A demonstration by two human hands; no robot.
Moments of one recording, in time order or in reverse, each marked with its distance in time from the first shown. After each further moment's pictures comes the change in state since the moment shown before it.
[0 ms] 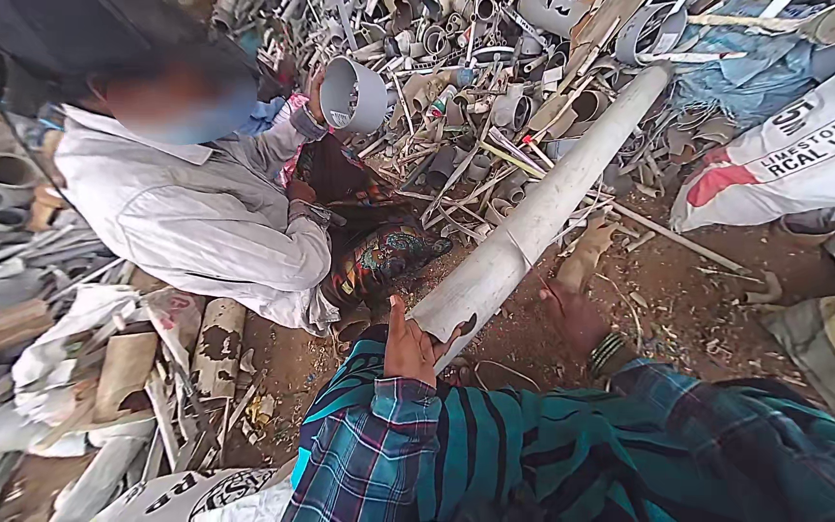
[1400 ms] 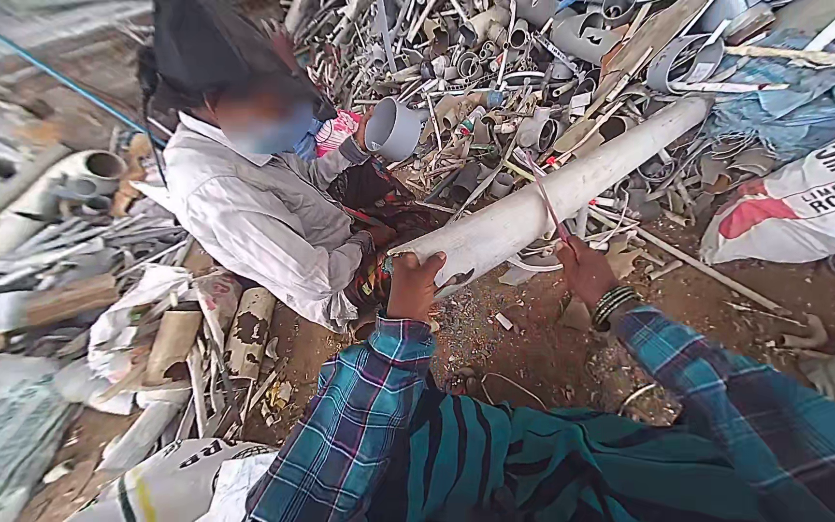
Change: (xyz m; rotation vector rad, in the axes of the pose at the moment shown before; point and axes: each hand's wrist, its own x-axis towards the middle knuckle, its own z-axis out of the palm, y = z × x) left_hand -0.014 0.052 0.039 0.353 -0.122 0.481; right_hand 0.043 -0.044 -0.063 0.102 0.091 -0.003
